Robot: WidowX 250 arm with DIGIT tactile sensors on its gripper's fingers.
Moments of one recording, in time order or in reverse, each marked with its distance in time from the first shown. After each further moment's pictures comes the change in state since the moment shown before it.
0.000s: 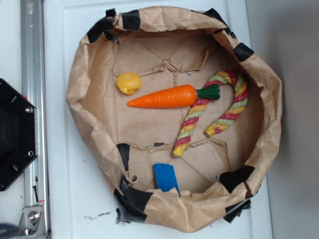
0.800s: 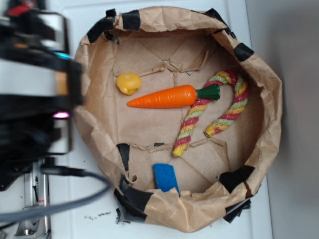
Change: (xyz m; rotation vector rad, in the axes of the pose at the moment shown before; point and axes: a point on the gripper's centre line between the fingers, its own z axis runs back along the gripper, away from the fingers) arm 0.067 0.032 -0.057 0.199 -0.034 -0.185
